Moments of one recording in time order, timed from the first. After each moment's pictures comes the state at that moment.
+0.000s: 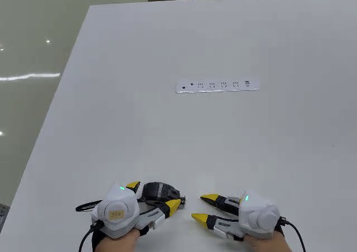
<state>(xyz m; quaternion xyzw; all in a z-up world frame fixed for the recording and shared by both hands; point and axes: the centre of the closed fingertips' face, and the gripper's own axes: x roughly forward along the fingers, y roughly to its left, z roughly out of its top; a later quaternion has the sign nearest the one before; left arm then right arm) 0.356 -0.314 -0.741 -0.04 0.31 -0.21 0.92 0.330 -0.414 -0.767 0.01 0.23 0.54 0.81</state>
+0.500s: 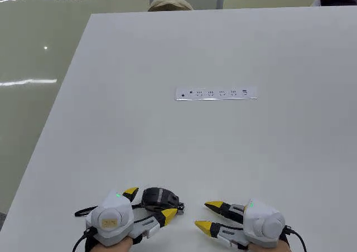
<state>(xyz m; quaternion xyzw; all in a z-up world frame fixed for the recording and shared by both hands) 0.347 -0.309 -0.735 -0.03 0.30 -0.24 0.92 0.323 -0.424 -0.758 0.01 0.23 0.53 0.81</state>
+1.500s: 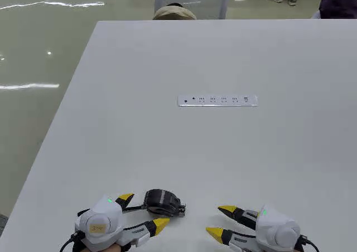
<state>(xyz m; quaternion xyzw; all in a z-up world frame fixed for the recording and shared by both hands) 0.325 -0.294 -0.723 -0.02 0.30 -0.27 0.91 0.315 -0.456 -0.741 -0.02 0.24 0.51 0.83</state>
